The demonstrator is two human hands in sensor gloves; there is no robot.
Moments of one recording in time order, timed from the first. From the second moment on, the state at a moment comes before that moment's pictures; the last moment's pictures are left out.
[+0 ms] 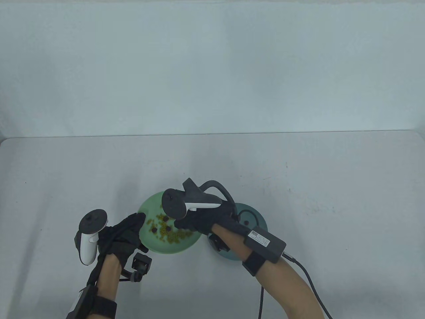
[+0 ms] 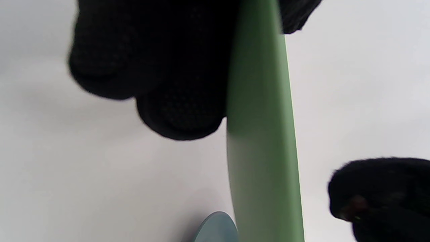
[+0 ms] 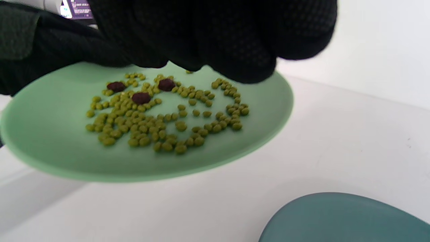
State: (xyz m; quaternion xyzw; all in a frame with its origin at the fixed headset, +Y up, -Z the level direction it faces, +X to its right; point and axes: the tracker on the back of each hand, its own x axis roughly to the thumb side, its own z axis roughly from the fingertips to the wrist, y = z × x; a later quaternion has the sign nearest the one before) left_hand -0.282 -0.717 -0.354 -0.14 0.06 0.60 0.78; right_hand -0.058 -0.594 -0.385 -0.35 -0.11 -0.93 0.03
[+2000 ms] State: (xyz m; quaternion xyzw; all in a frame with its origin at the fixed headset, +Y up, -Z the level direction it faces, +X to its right) left_hand -0.288 -0.714 -0.353 -0.13 0.07 0.61 0.78; right_hand 0.083 -0.701 -0.459 -0.09 -0.19 -0.98 0.04
